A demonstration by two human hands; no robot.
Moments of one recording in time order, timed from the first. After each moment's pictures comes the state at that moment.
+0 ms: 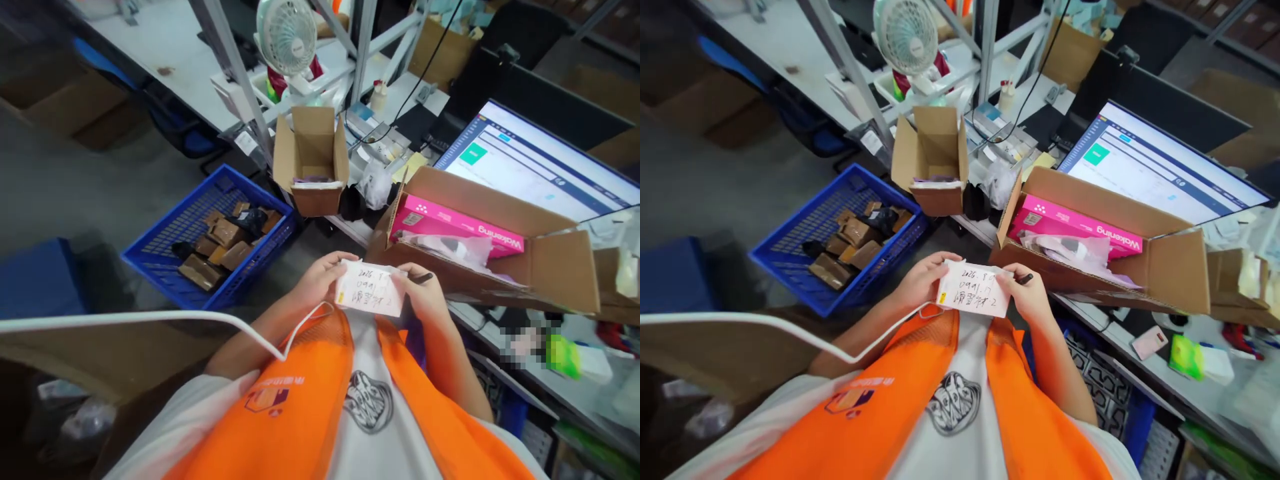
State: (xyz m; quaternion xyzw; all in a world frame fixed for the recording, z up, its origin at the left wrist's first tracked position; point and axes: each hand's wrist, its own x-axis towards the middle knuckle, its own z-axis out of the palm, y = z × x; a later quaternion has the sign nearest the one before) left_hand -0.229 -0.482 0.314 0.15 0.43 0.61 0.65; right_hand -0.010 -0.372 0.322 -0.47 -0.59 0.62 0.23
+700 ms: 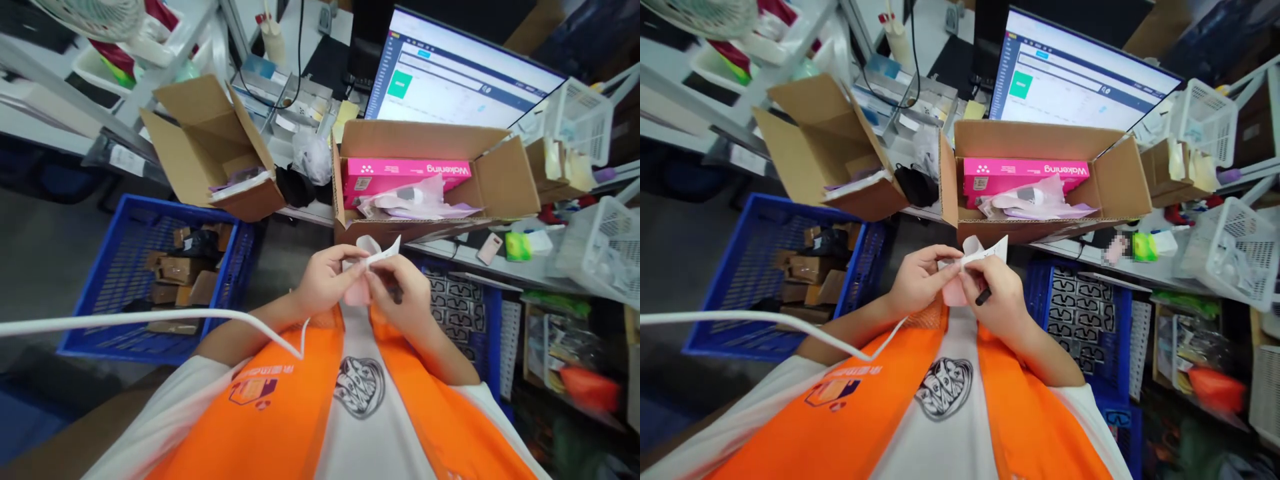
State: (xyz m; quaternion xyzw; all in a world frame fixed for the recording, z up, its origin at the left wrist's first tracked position) left_hand -0.197 -0.430 0.344 0.47 0.42 0.52 0.58; right_hand -0.031 -0.437 0.382 -0.45 -0.79 0.23 0.36
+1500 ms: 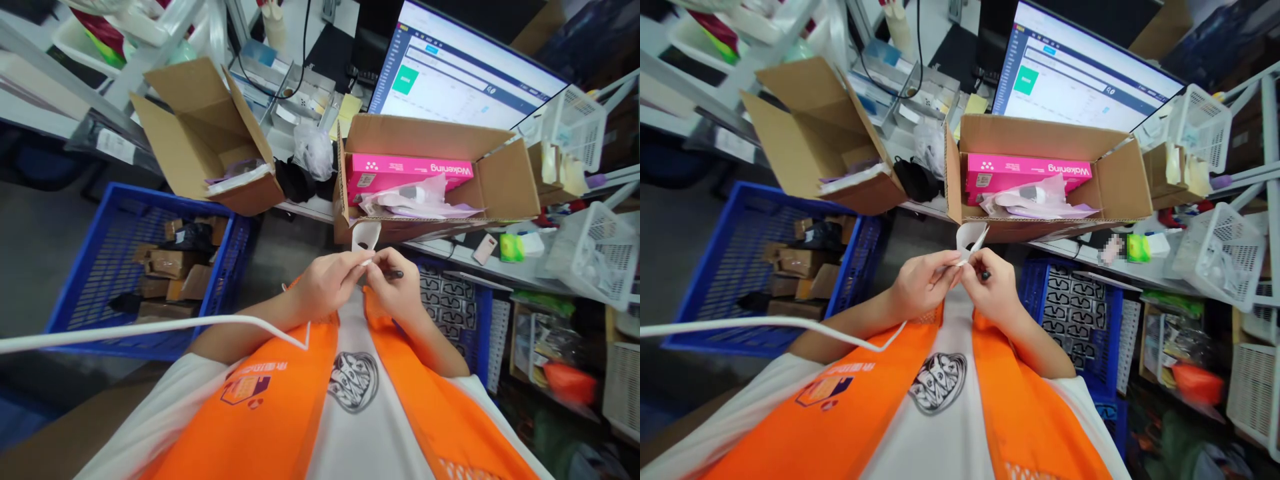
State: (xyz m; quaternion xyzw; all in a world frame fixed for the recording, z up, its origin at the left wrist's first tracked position) left_hand -0.210 -0.435 0.330 0.74 0.36 0.54 0.17; right_hand -0.041 -0.427 0.362 -0.52 -0.70 0.36 0.34
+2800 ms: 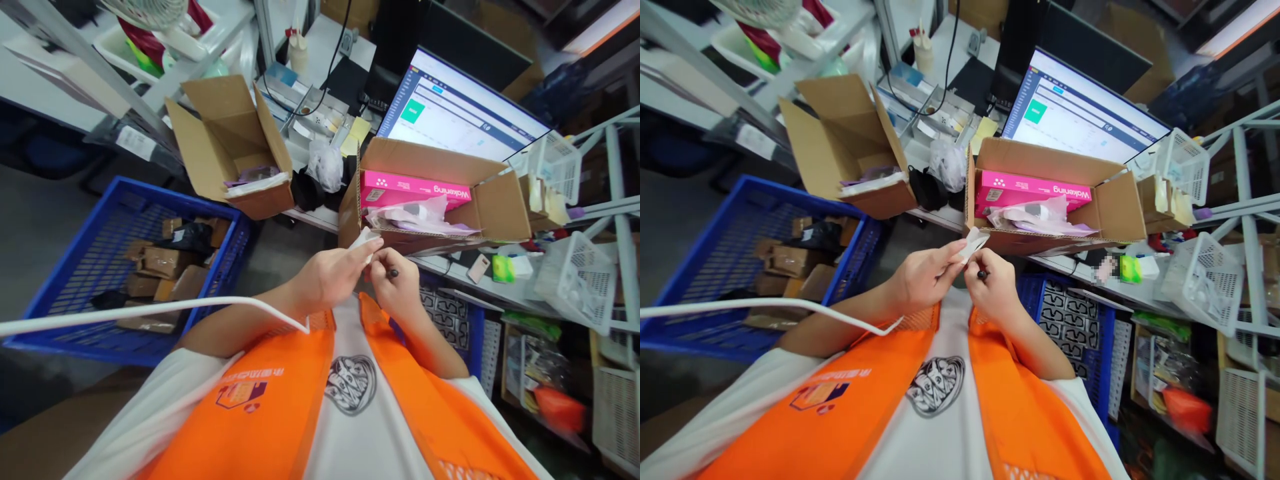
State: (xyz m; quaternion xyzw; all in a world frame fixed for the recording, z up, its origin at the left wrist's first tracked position) left_hand -0.239 -0.425 0.340 0.77 0.34 0.53 0.12; right_hand -0.069 -0.416 0.373 -0.50 -0.74 0.32 0.33
